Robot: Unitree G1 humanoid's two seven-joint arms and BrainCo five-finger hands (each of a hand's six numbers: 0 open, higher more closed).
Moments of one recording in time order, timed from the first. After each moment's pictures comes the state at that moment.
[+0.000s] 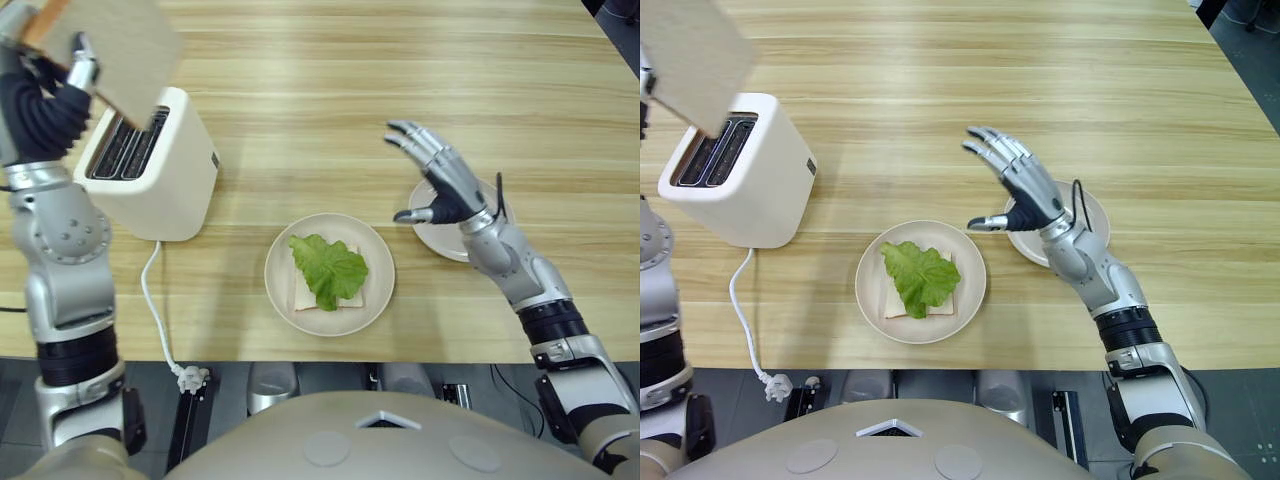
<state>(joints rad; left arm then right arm) -0.13 0.52 0.26 -0.39 0.38 0.00 0.18 -0.28 -0.52 0.17 0.26 -0.61 -0.73 -0.27</state>
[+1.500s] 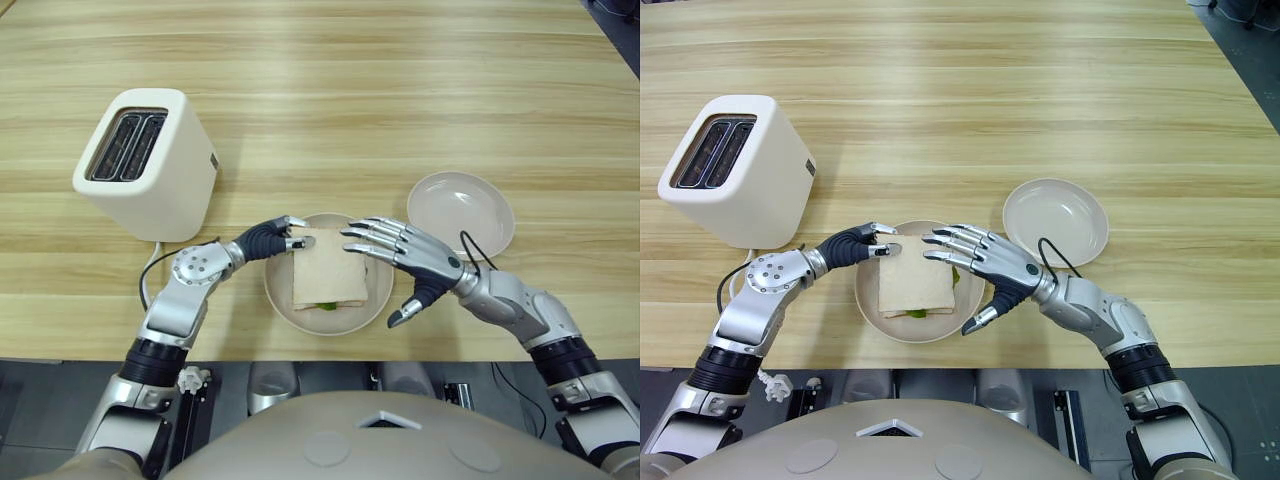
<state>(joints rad) -0.03 0.46 -0.19 -0.09 -0.08 0.19 -0.66 -0.08 -0.60 0.29 0.16 -0.77 -1.03 -0.11</state>
